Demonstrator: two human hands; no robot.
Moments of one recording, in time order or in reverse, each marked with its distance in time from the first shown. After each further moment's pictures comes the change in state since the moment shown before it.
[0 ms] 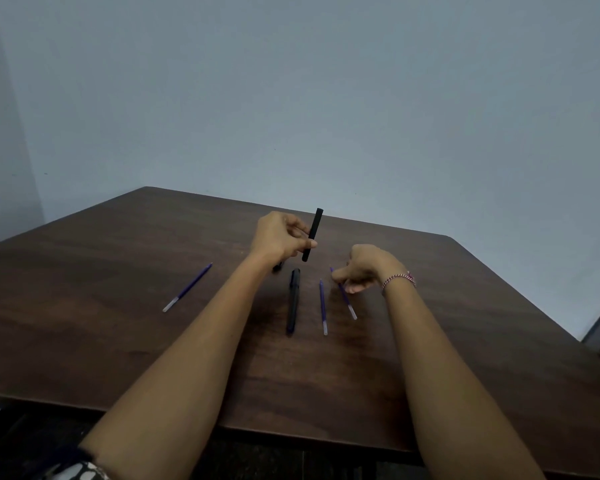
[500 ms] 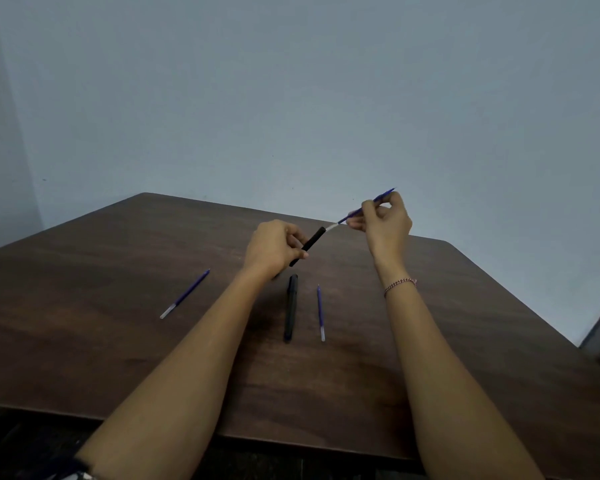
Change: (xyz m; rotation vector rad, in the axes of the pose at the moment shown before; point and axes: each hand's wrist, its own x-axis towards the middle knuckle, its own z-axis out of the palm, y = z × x) left_hand 0.003 -0.009 -0.002 0.255 -0.010 0.062; right_hand -0.009 -0.005 -0.016 0.978 0.838 -0.530
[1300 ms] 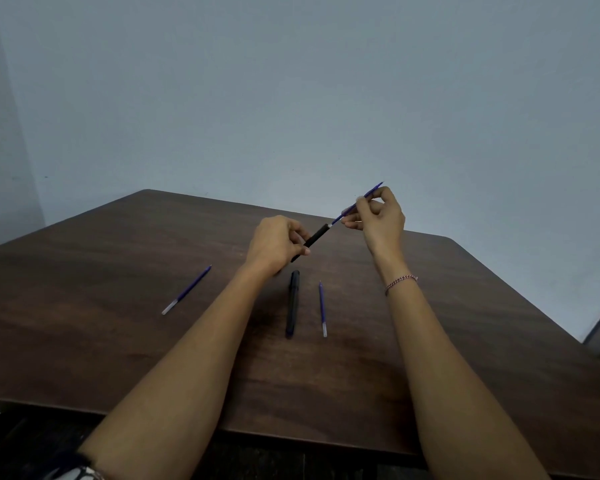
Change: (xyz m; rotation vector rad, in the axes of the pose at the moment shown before) left_hand 0.003 -0.001 0.002 0.022 -0.005 0.019; right_hand 0.000 0.007 0.004 0.043 -0.128 -0.030
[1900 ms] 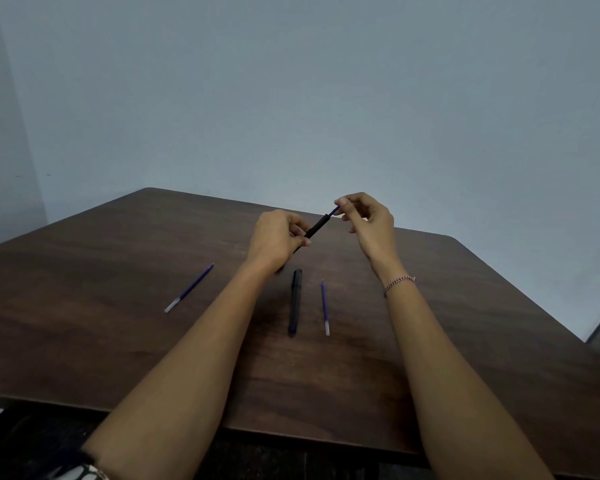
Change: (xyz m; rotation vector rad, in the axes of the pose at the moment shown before) left_hand 0.000 0.001 -0.002 -0.033 0.091 0.015; right_hand -0.007 0.004 0.006 -0.153 -0.158 -0.011
